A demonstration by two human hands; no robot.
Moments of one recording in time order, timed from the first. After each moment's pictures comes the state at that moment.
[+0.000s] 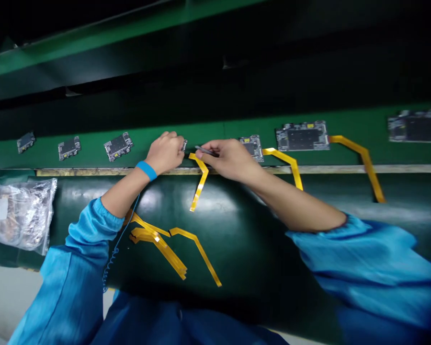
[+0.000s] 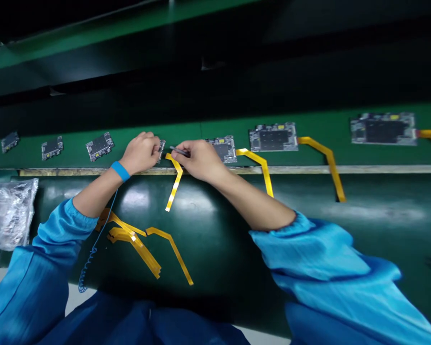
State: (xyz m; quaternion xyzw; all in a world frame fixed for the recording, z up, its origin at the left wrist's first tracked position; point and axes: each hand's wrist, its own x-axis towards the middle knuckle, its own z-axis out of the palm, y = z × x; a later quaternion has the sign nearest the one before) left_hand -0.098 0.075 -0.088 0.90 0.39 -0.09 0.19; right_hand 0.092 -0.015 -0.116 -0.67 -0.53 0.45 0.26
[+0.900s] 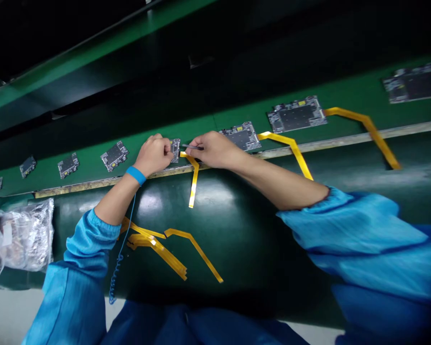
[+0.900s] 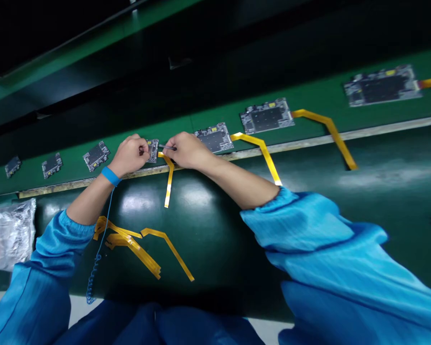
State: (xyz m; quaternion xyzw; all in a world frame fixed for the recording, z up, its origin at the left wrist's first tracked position) left_hand -0.059 0.075 -0.088 0.89 0.39 -0.07 0.22; right_hand 0.131 -0.015 -0.117 -0.71 -0.52 0.43 0.21
